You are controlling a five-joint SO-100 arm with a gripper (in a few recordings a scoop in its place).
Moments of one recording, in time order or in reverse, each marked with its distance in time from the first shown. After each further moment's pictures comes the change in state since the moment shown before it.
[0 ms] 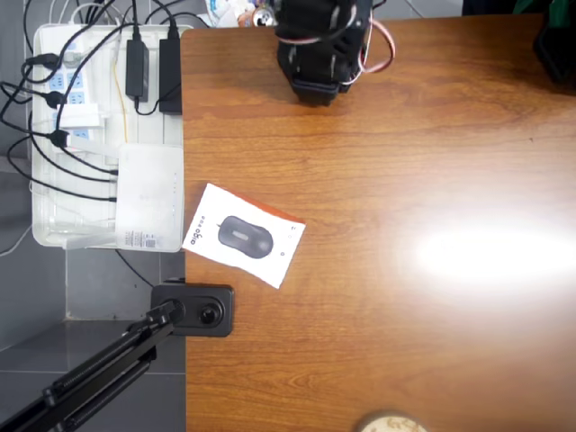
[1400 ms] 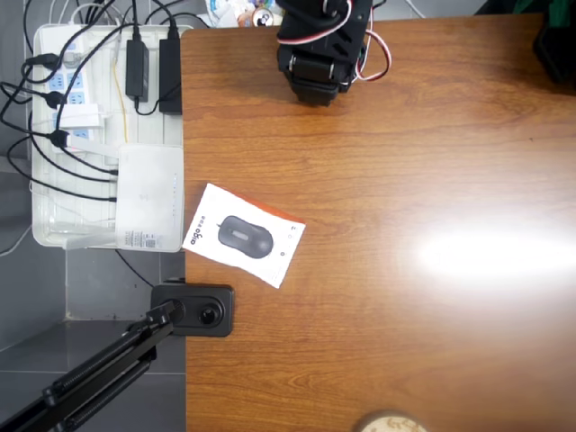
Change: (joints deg) arm 0.0 0.0 0.2 -1.9 16.6
